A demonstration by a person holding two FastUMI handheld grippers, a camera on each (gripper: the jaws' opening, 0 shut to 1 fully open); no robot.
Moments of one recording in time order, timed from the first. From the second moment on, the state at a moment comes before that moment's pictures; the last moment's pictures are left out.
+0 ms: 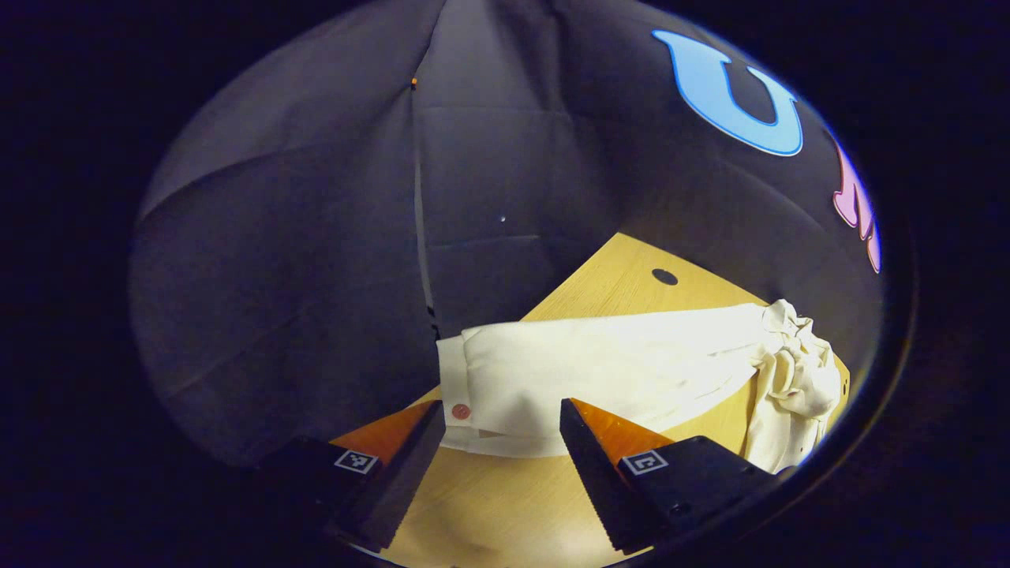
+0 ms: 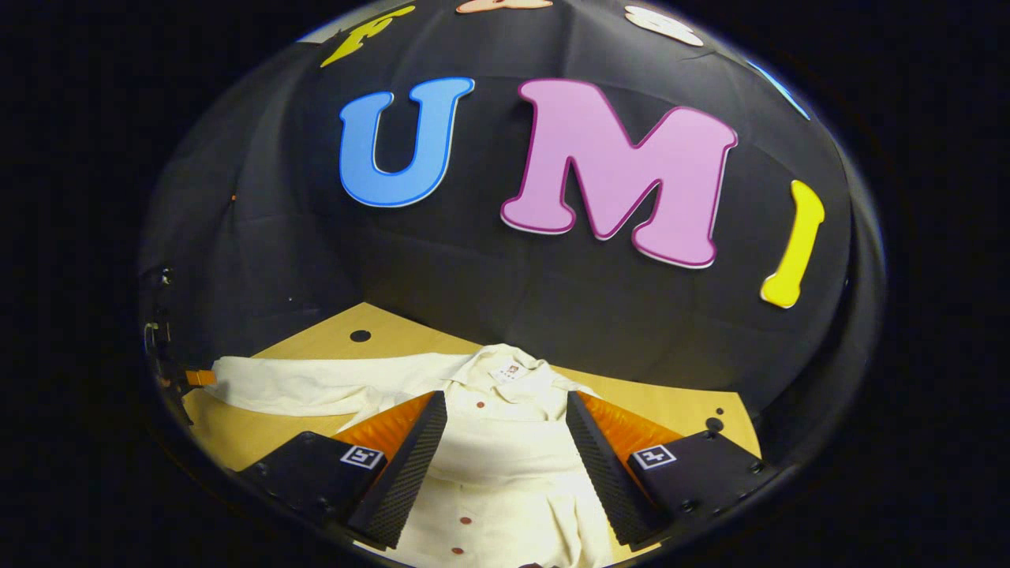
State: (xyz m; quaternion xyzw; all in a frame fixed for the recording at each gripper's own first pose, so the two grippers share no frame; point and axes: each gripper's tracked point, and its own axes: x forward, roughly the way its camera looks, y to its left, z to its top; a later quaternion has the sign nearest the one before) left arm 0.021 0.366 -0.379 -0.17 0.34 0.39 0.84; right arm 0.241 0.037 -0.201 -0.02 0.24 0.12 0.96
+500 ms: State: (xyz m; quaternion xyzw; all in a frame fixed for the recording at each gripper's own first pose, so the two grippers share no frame) left arm 0.032 0.393 -0.424 -0.15 0.41 0.38 0.82; right arm 0.196 -0.040 -0.186 -0.08 0.21 0.07 0.97
